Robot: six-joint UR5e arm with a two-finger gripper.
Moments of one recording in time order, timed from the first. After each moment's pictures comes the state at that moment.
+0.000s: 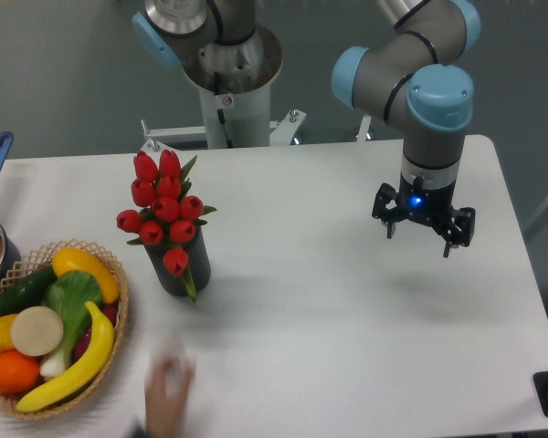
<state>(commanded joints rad) 2.74 -1.89 -1.70 -0.89 1.53 1.23</state>
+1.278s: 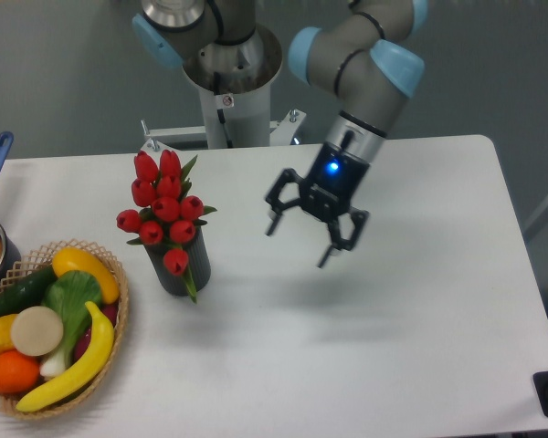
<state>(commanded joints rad) 2.76 -1.63 -2.13 -0.75 0.59 1.24</state>
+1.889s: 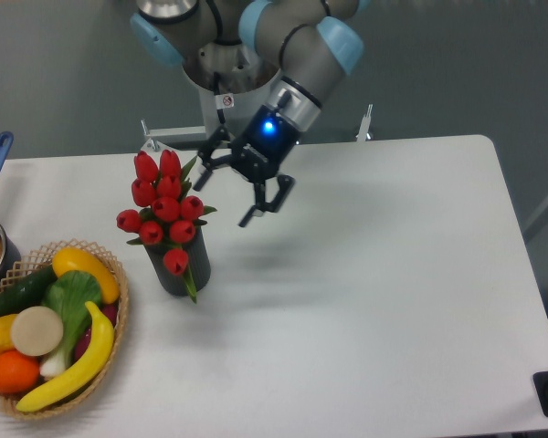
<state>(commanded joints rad) 2.69 -1.52 -2.29 -0.75 0.49 1.27</state>
